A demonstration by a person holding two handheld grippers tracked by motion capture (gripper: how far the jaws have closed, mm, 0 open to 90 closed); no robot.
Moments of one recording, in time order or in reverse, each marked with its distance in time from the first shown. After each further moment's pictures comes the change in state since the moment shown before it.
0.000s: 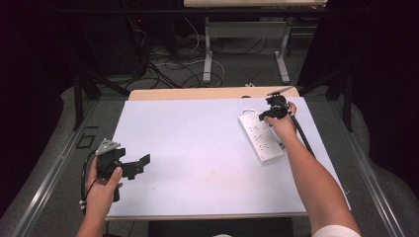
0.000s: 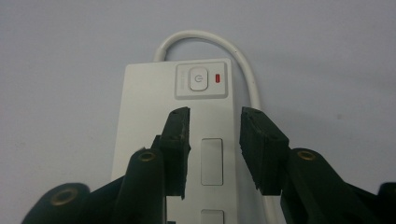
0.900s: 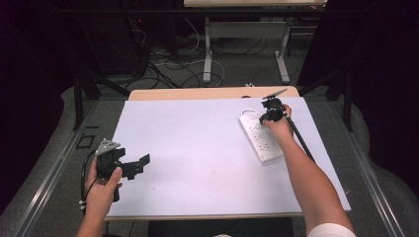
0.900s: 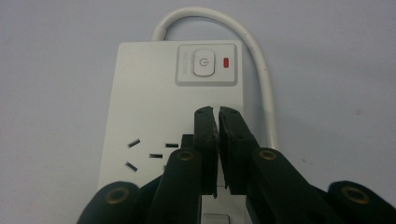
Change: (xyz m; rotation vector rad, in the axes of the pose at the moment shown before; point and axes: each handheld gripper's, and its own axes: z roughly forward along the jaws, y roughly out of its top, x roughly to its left) left arm 0.000 0.000 0.000 -0.001 0.003 0.002; right arm 0.006 -0.004 0.016 0.057 -0.007 -0.031
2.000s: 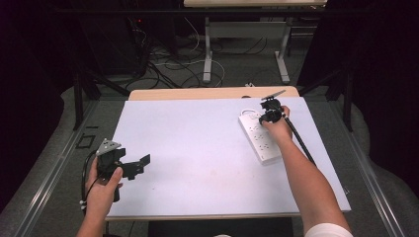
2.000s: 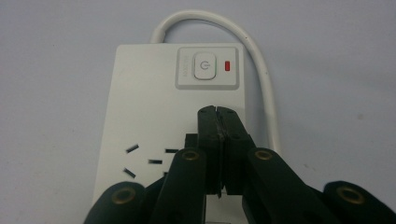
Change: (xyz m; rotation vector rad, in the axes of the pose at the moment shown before) left arm -0.001 0.000 0.001 0.009 -0.001 0.002; right arm 0.003 -0.002 0.005 -0.023 -0.022 -0.012
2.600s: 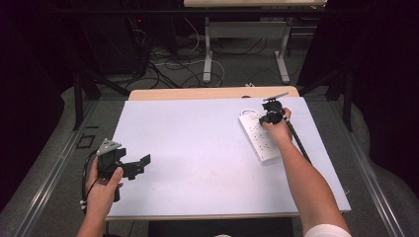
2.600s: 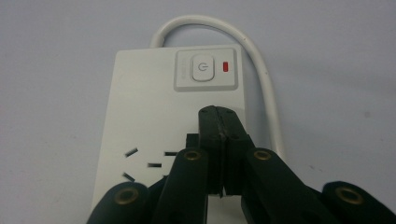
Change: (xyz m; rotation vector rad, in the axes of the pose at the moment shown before) left arm 0.000 0.000 0.001 -0.002 0.000 0.006; right arm -0.004 -0.007 0.002 -0.047 0.025 0.035
